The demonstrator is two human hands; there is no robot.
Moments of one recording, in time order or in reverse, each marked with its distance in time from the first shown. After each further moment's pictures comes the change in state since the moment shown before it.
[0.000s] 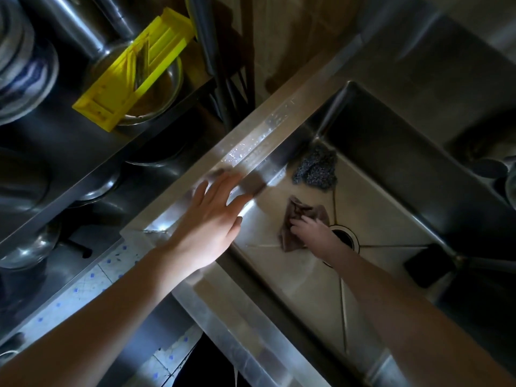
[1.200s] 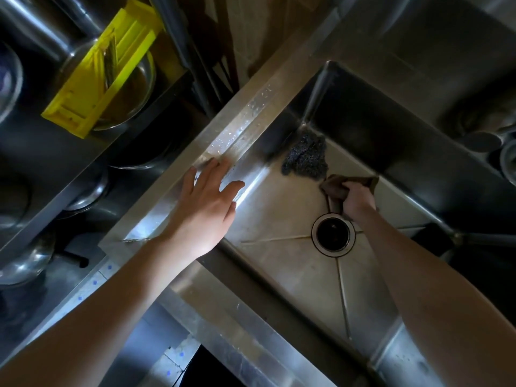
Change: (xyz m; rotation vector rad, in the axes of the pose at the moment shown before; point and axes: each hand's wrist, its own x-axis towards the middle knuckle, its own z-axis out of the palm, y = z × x) left_hand 0.029 0.009 0.004 0.060 -0.038 -0.045; right_hand -0.014 0.098 -0.008 0.721 0.197 0.933
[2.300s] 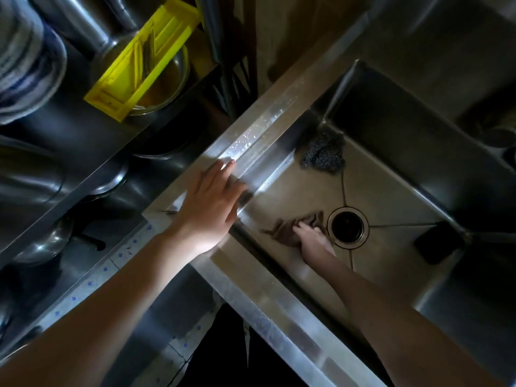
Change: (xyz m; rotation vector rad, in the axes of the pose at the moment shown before) left_hand -0.052 -0.030 -0.003 -0.054 -0.050 -0.021; right_hand -0.141 -0.043 0.094 -0.319 -0.306 -0.421
